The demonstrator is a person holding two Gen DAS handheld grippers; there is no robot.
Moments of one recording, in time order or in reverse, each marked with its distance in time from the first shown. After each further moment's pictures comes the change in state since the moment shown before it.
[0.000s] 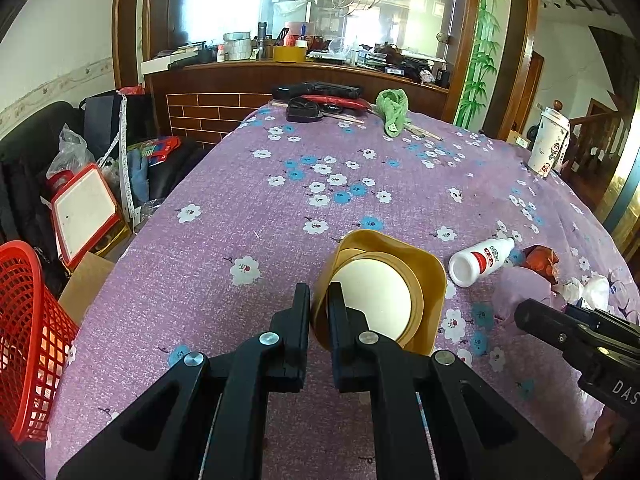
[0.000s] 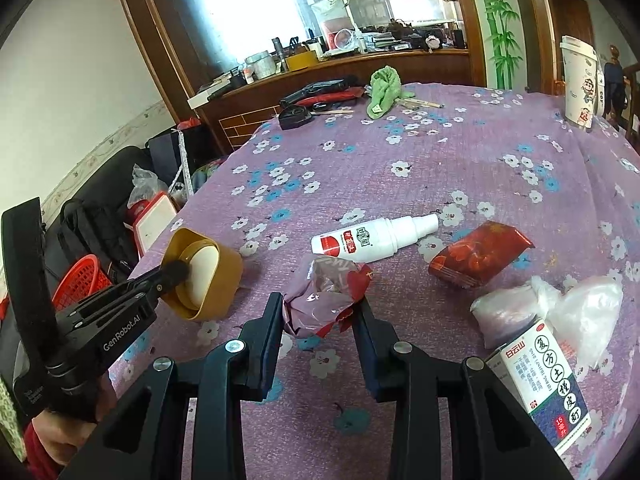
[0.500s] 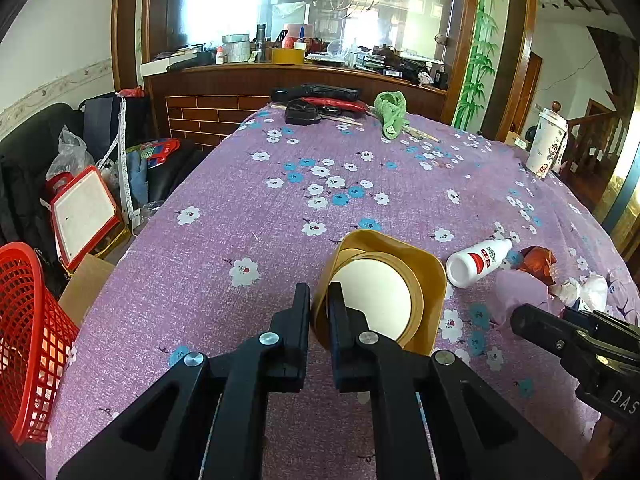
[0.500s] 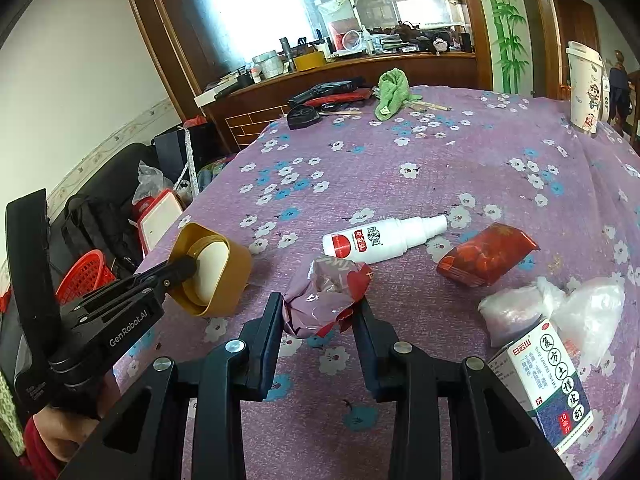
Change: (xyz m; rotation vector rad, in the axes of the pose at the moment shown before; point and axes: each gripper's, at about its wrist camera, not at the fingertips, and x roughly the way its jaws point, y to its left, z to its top) left arm 0.000 -0.001 0.000 -0.001 -0.002 0.002; right arm 0.000 0.005 -0.001 -0.020 -0.003 0.013
